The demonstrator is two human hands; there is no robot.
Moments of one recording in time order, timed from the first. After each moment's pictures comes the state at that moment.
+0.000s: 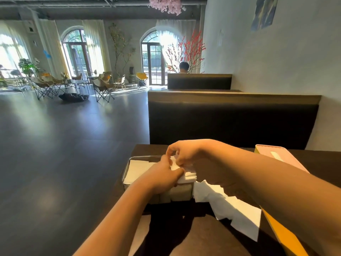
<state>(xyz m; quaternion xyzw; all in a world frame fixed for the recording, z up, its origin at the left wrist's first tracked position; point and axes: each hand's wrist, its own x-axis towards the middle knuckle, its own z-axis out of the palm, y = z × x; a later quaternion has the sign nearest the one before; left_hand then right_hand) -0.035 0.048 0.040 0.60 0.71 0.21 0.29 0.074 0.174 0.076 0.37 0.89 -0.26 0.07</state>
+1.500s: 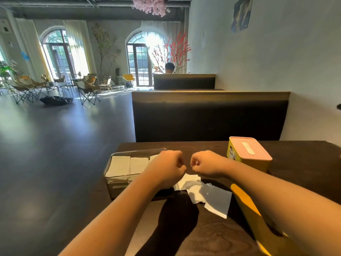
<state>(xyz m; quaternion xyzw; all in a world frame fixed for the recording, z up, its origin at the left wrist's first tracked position) 0.039 0.045 0.037 0.72 0.65 0.23 0.11 0.213 0.133 0.031 0.49 0.86 -0.17 -0.04</state>
